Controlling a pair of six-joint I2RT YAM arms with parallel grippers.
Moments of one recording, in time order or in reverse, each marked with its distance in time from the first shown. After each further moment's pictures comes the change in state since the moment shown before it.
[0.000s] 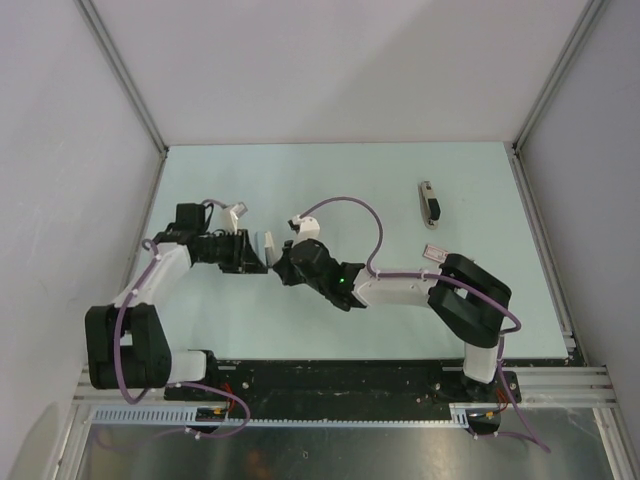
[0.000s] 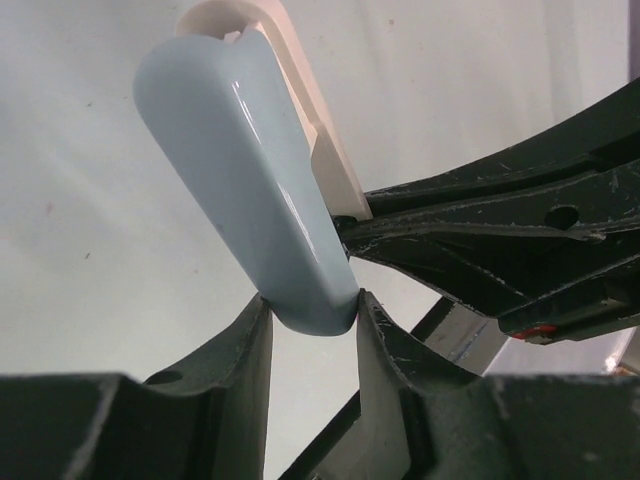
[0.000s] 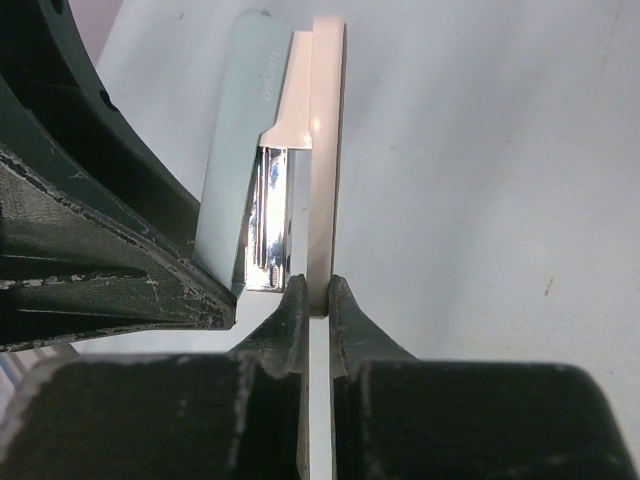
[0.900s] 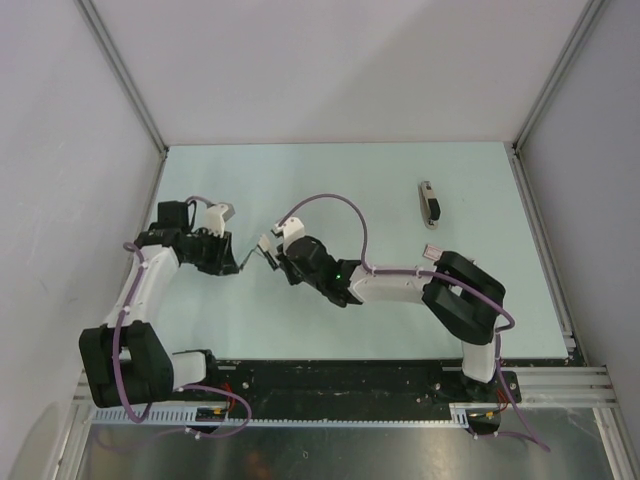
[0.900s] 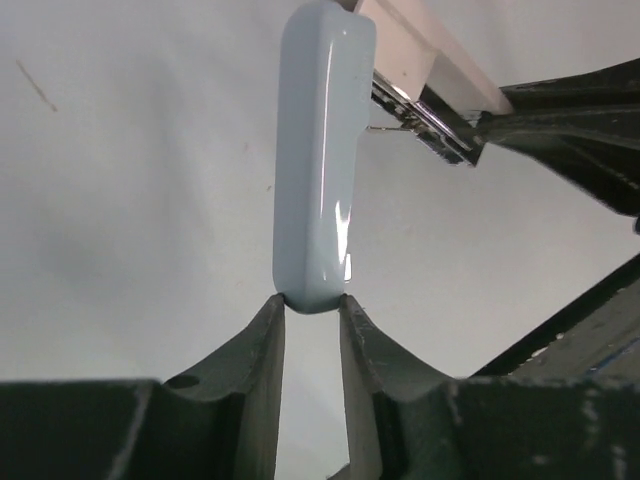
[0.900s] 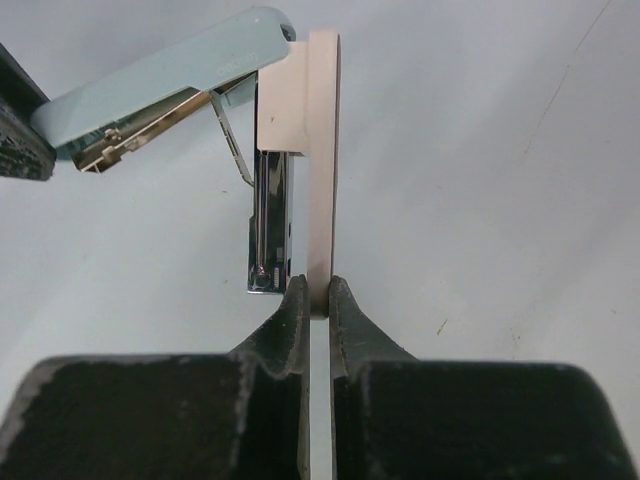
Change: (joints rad) left arm 0.084 -0.094 0.061 -0.164 -0.261 0.275; right arm -0.012 0.039 0.047 -0.043 -0.027 -0.393
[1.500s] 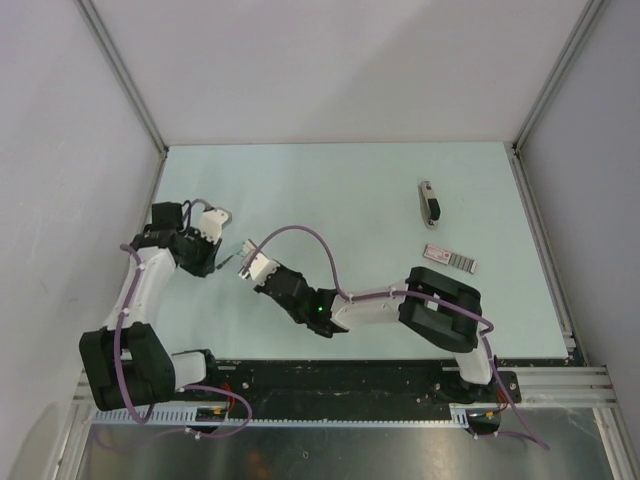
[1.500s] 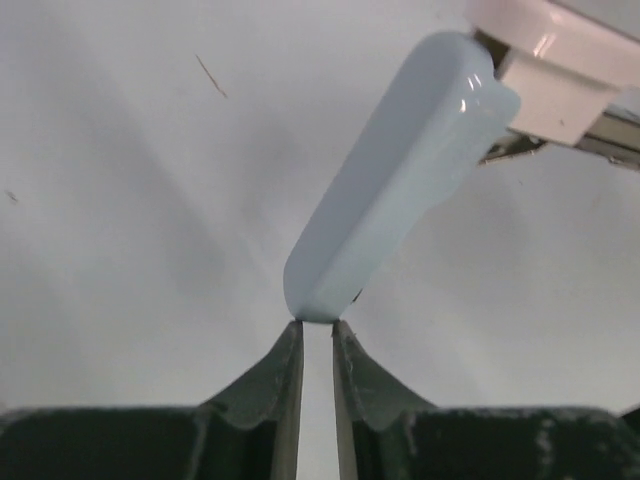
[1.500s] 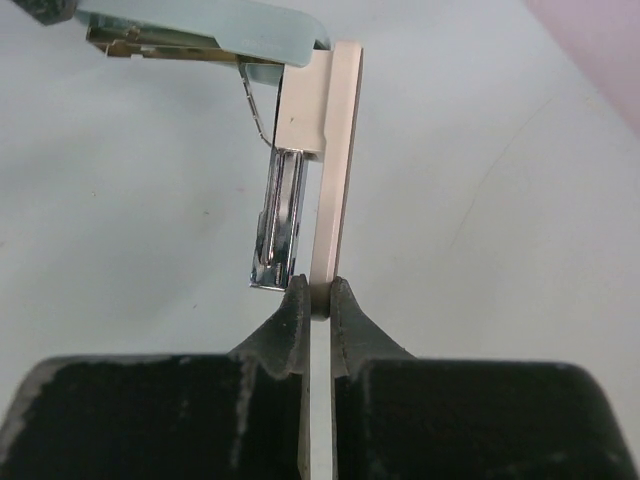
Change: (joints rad) left arm 0.037 -0.005 -0.003 -0.004 -0.236 0.288; right arm 0.176 0.101 0.000 0.249 0.294 -0.494
